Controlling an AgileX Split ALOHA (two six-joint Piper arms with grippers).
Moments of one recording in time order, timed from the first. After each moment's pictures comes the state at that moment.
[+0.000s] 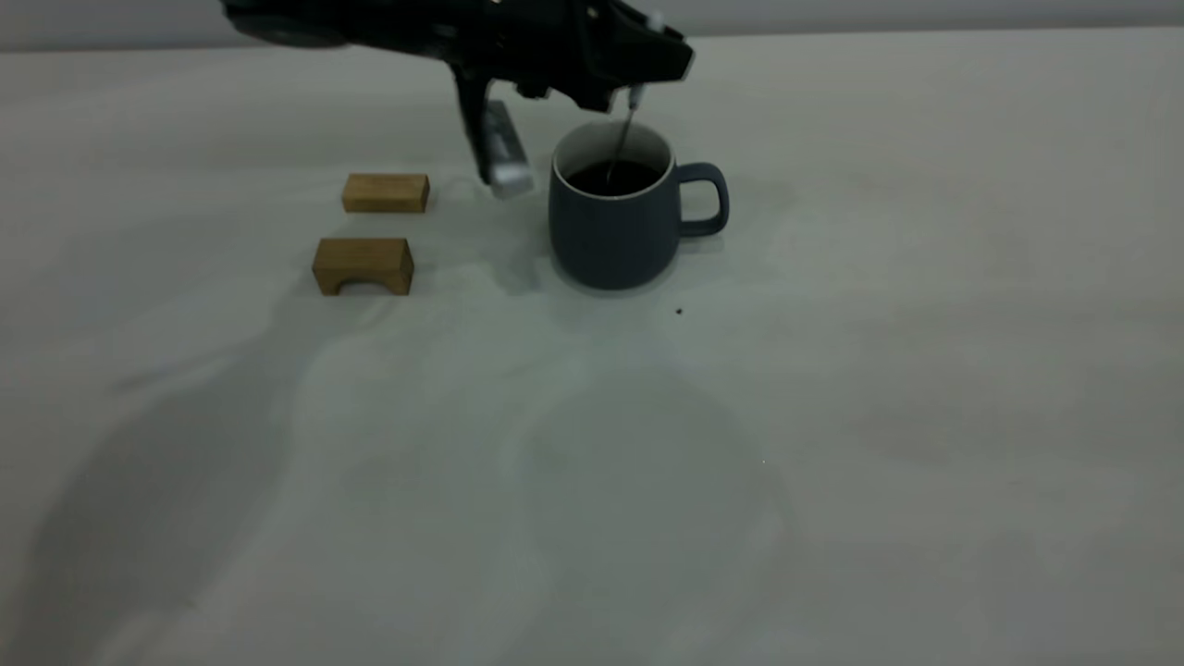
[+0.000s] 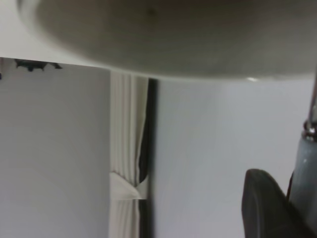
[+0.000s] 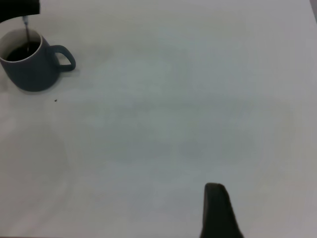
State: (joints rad) left arm -0.30 2.62 -1.76 -1.71 0.73 -0.88; right arm 0.08 0.02 -0.47 -0.02 1.13 0.04
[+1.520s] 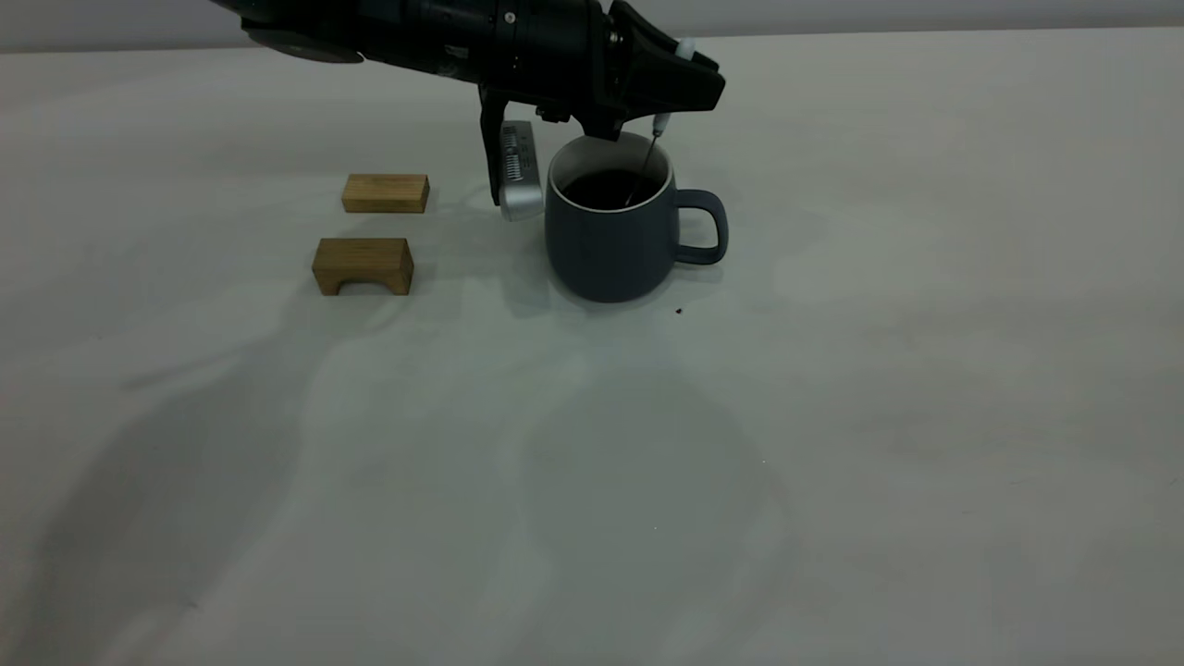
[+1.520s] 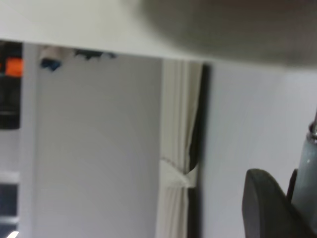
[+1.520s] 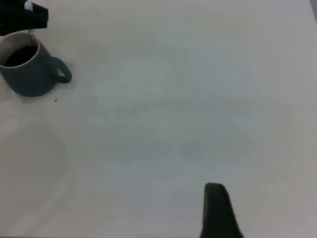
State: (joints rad) left arm -0.31 2.63 -1.76 -1.63 0.90 -0.91; right arm 0.08 0.02 -0.47 -0.02 1.13 0.04
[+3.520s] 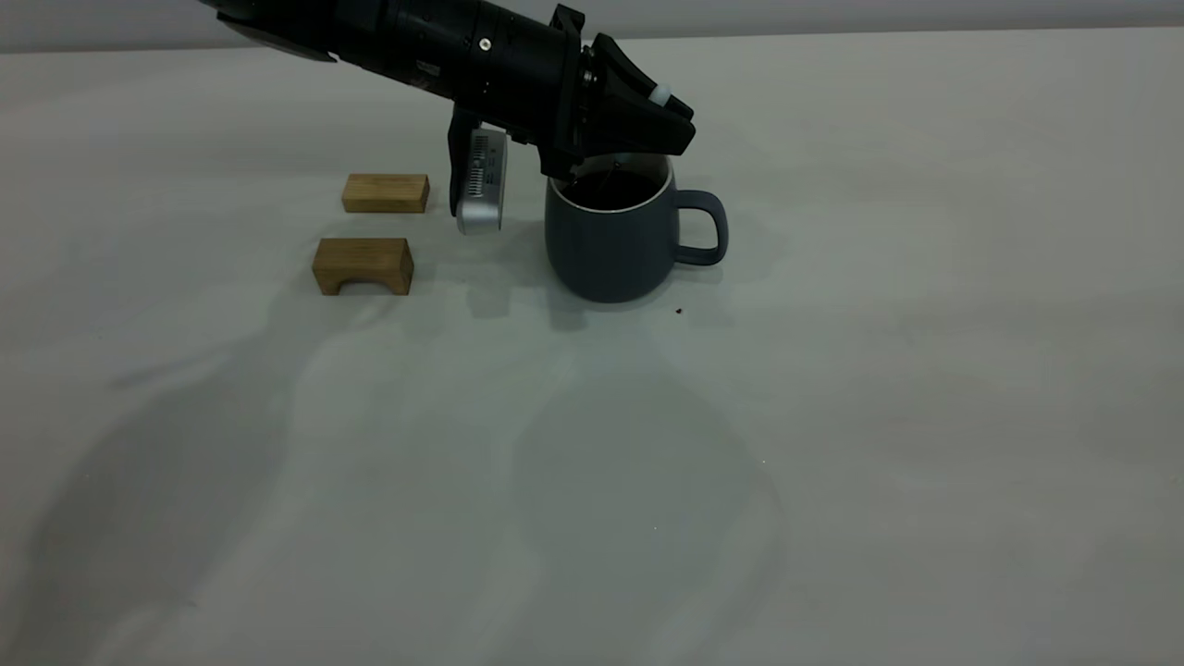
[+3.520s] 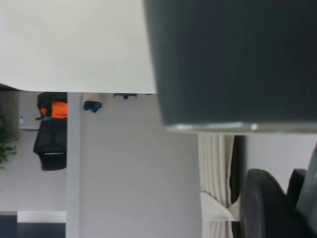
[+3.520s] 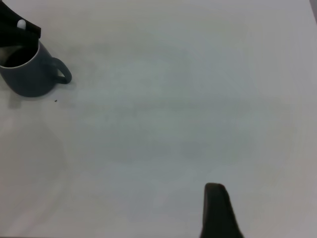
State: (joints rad) left arm -0.29 2.63 -1.77 -1.46 0.89 -0.87; right arm 0.08 0.02 -0.47 -0.02 1.13 0.04
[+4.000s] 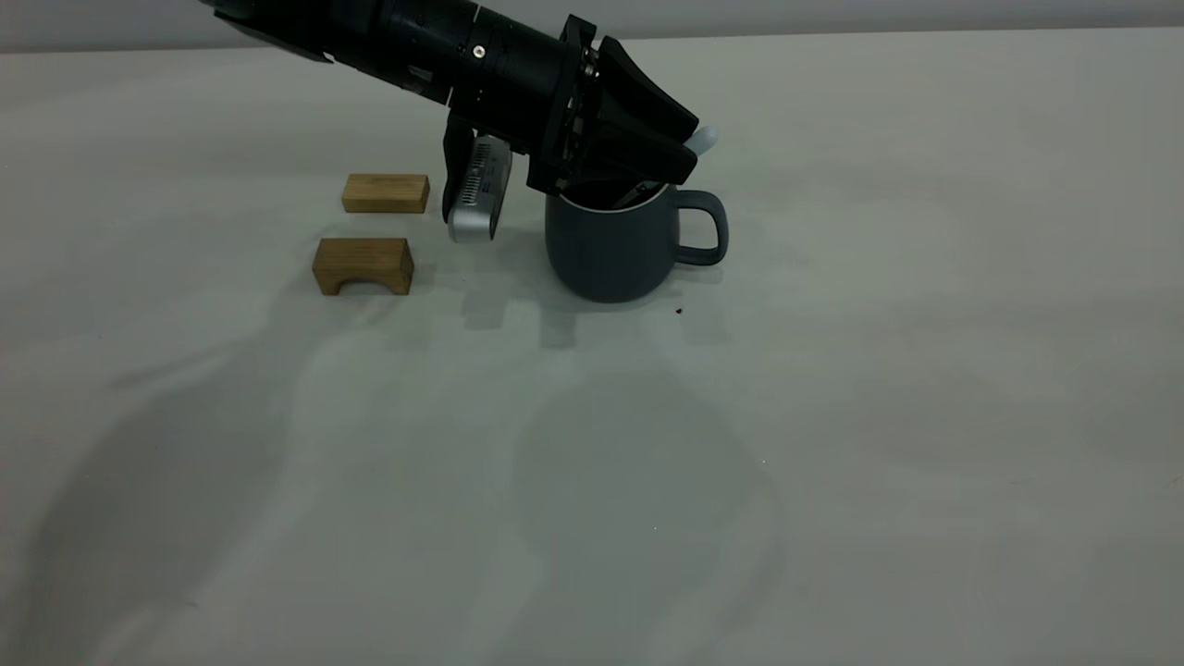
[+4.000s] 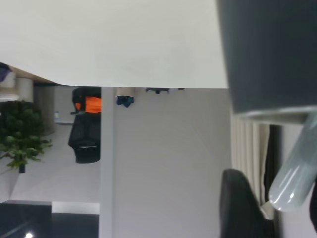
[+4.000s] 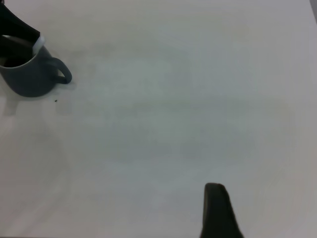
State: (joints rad) left arm -0.29 2.63 -1.77 -1.39 0.97 -0.87; right arm 0.08 0.02 -0.47 -0.02 1.13 0.04
